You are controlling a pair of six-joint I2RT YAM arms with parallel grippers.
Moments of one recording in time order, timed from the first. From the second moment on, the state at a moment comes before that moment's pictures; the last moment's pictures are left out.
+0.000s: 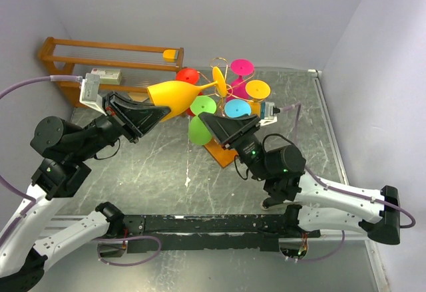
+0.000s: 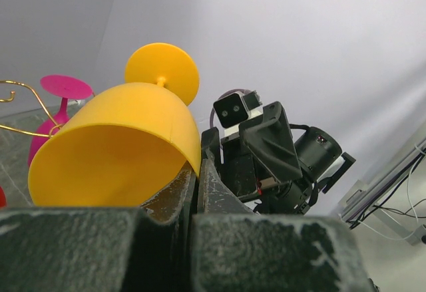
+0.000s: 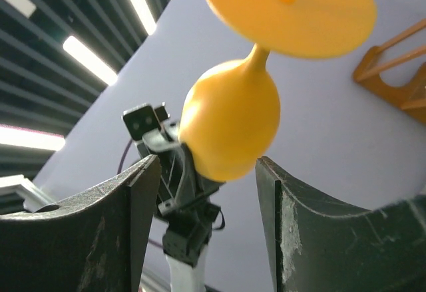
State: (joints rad) left arm -0.65 0.76 1.15 -0.03 0.36 -0.61; right arm 1.20 0.96 0.79 0.73 0.37 0.98
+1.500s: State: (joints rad) left arm -0.65 0.72 1.09 0.01 0.50 -0.58; right arm 1.21 1.08 1.04 0.46 0.73 1.18
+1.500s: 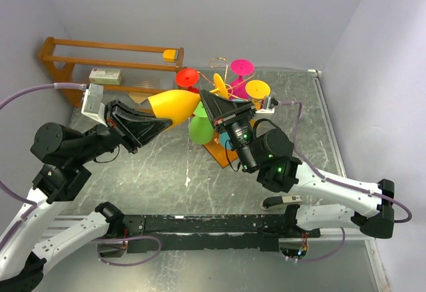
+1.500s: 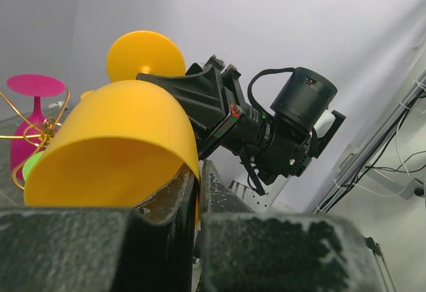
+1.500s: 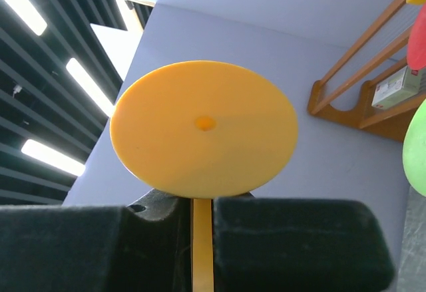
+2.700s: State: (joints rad) left arm -0.65 0.66 1.31 -0.44 0.36 -0.53; right arm 1.21 0.94 0.97 0.34 0.29 0.61
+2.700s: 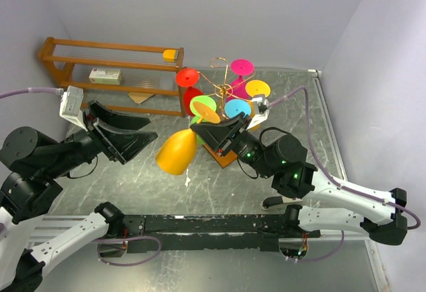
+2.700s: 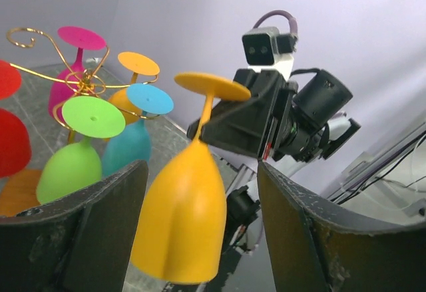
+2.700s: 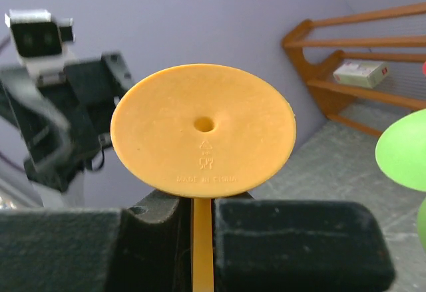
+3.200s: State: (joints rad) left arm -0.65 0.71 1.18 -0.37 0.37 -0.87; right arm 1.22 0.92 0.93 0.19 0.07 0.27
